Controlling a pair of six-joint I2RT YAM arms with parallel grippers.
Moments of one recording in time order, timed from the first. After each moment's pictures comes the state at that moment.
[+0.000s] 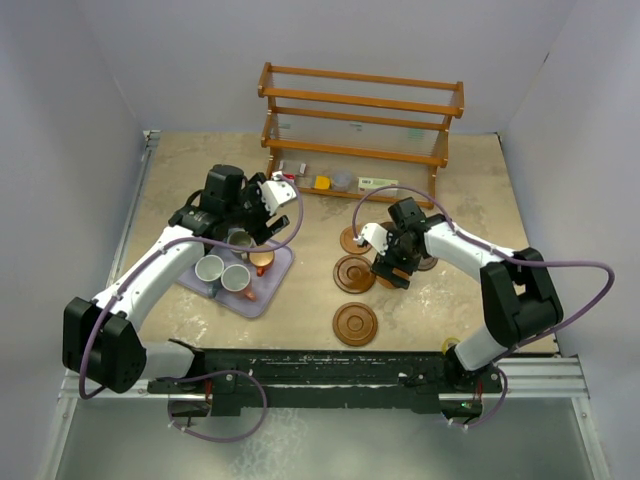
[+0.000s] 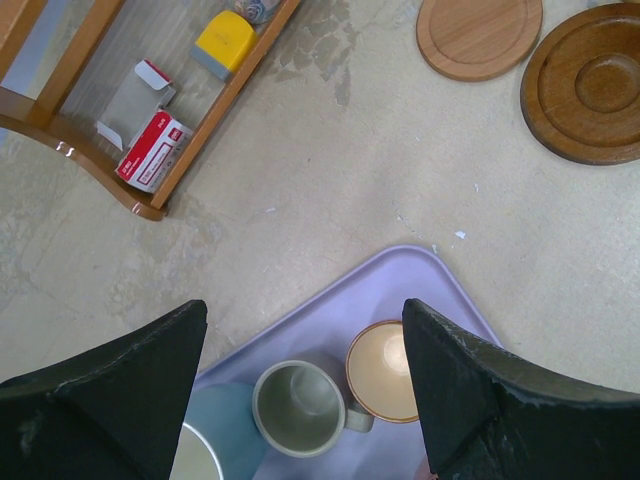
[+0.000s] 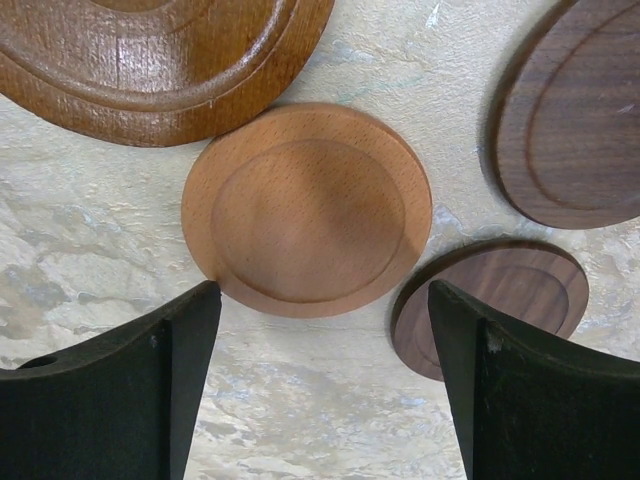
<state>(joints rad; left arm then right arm) -0.39 1.32 1.07 -0.40 0.33 0.61 0.39 1.57 0.93 -0.66 -0.10 -0.76</state>
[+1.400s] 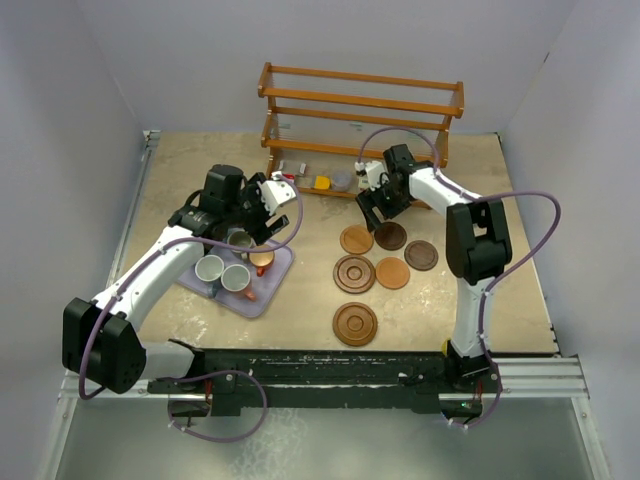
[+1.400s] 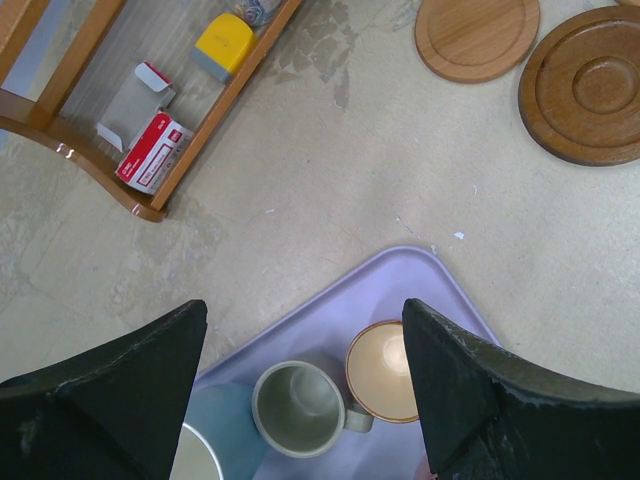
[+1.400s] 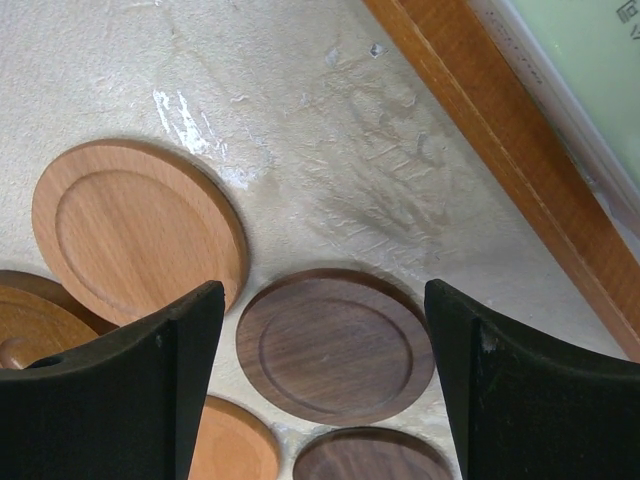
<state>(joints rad) -0.39 1.31 1.07 -0.40 0.34 0.61 0.27 2.07 1.57 -0.70 -0.23 -0.35</state>
